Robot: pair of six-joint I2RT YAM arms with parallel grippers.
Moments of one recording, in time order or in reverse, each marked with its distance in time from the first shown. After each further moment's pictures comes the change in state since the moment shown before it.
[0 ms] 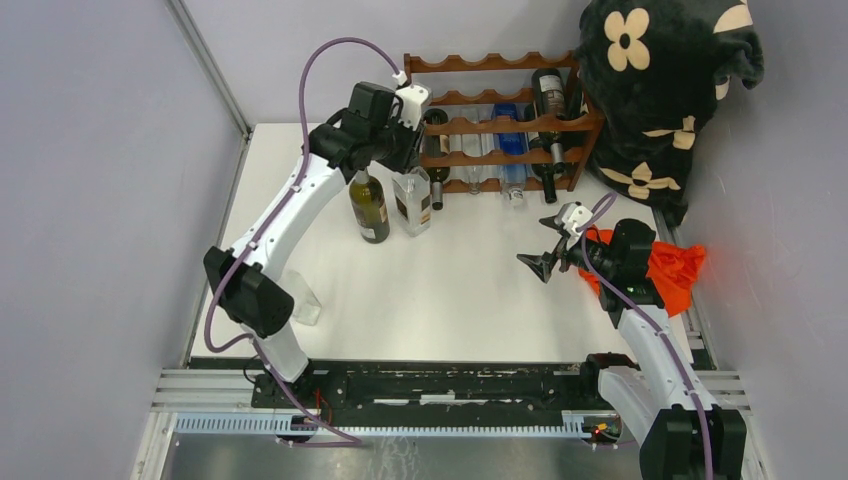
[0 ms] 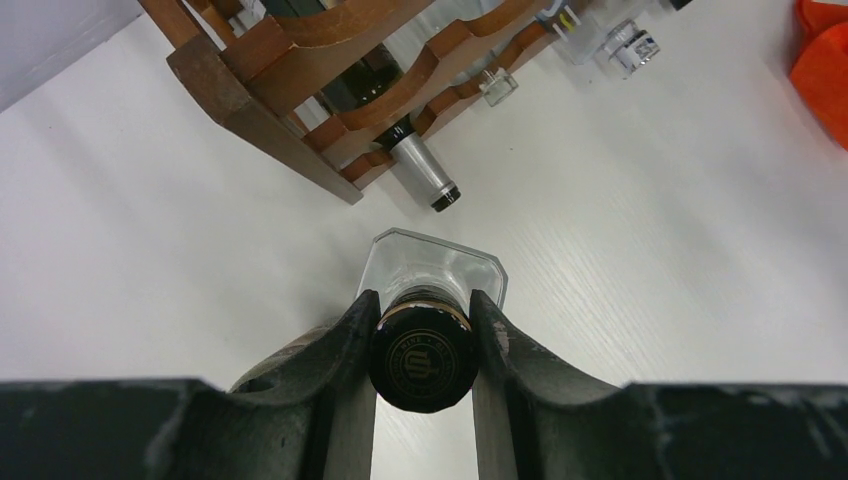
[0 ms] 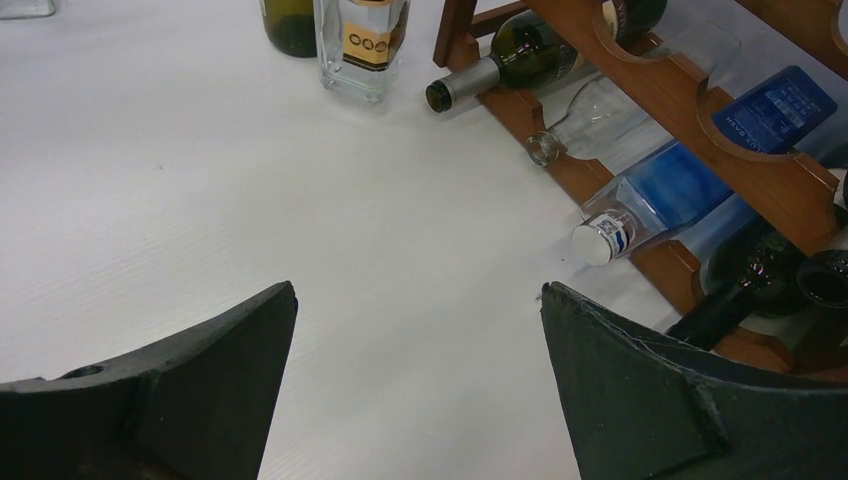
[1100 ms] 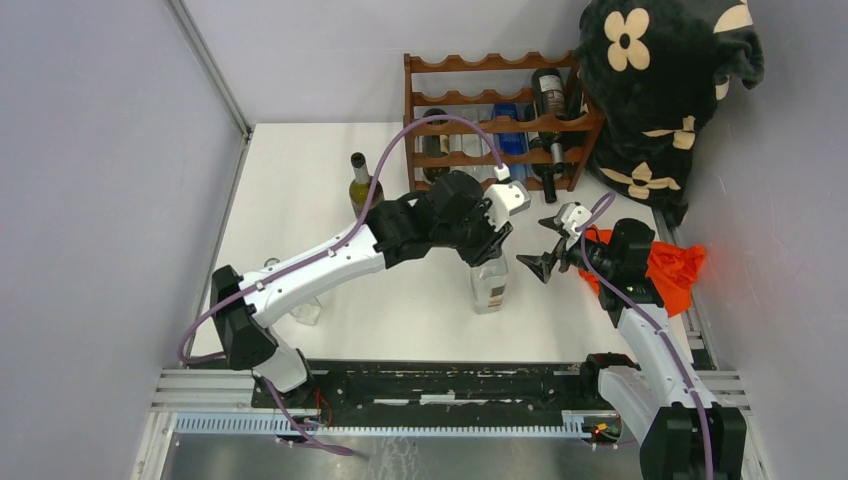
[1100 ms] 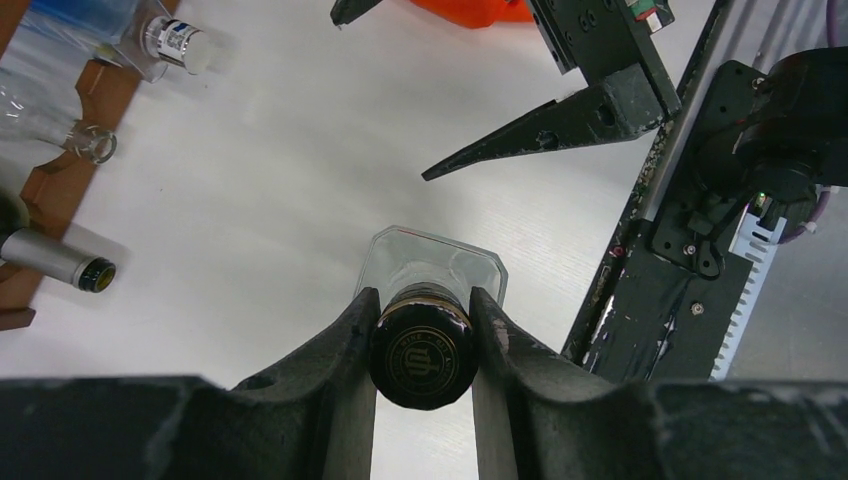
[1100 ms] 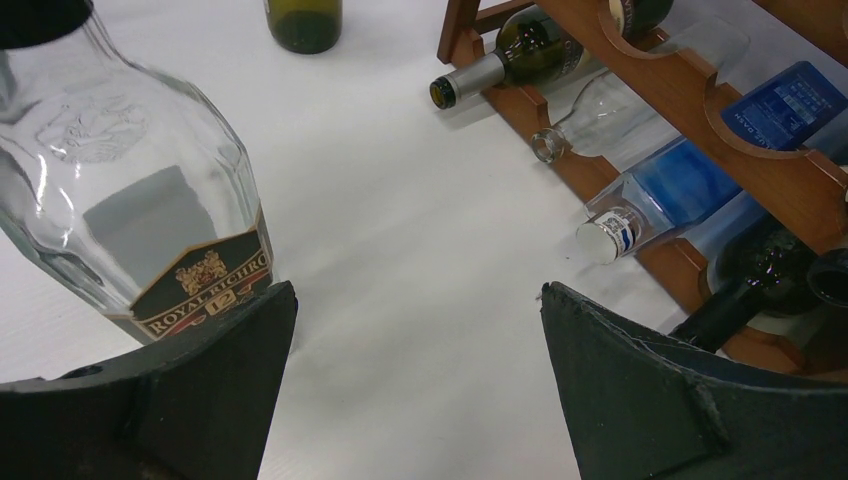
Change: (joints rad) left arm -0.526 -0.166 -0.282 0.164 0.005 -0.060; right arm 0.000 0.010 0.000 -0.003 -0.004 -0.002
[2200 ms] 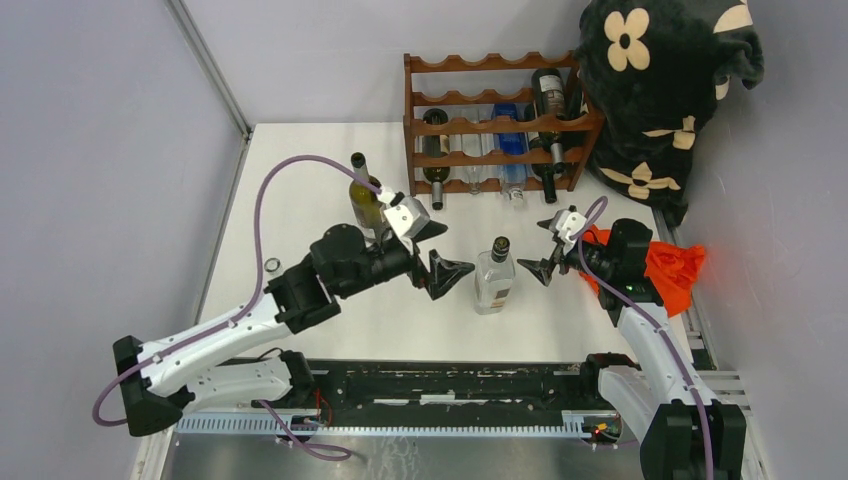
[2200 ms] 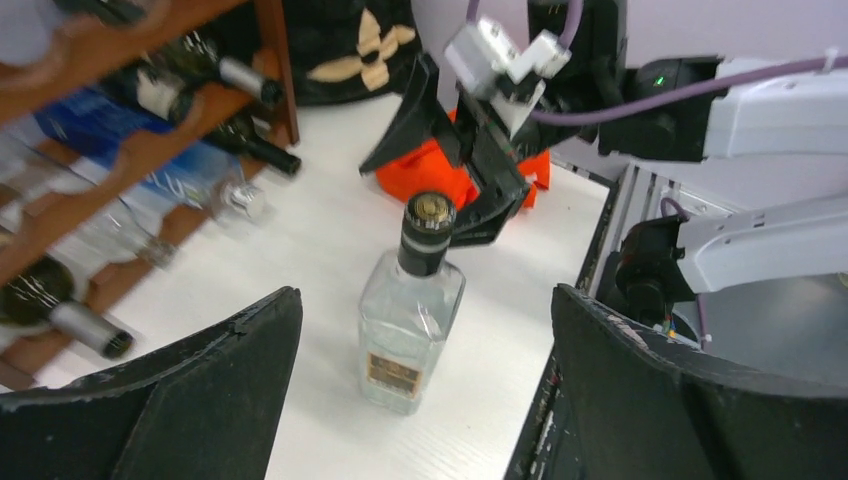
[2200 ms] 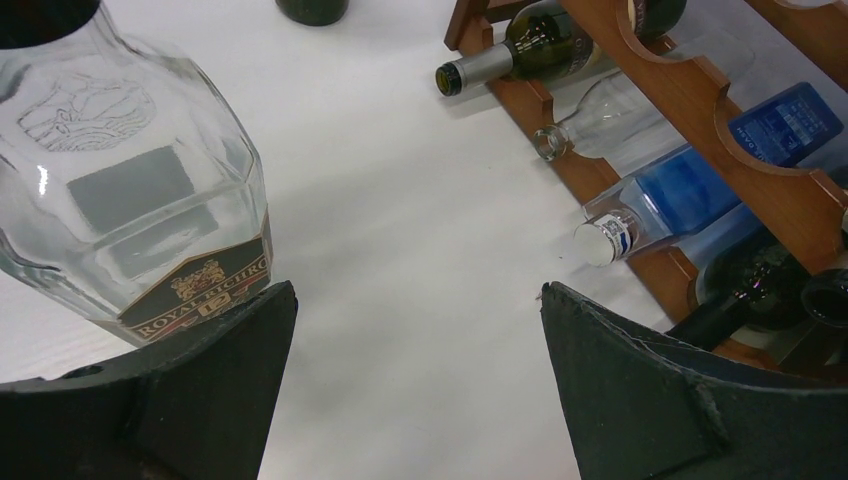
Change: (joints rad) left arm -0.005 -0.596 -0.597 0.587 -0.049 -0.135; right arm 0.000 0.011 0.000 -0.047 -0.017 -0.122
